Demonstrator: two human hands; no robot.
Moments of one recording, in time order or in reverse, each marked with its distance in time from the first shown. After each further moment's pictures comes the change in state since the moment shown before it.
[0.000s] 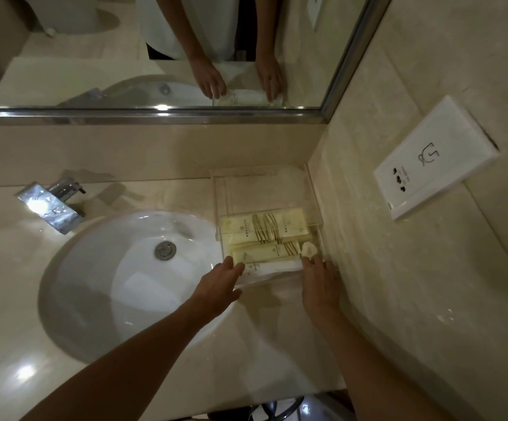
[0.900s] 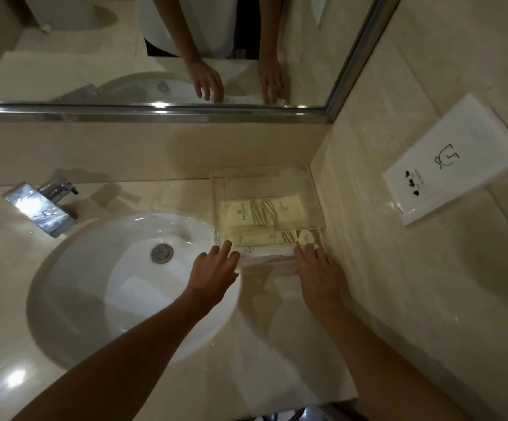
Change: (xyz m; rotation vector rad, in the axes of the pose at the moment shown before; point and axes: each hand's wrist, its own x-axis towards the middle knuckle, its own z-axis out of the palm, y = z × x) left_hand 0.022 -0.014 -0.011 0.404 0.219 0.015; right_hand 0.025 -0.004 0.001 -0.210 0.168 -0.203
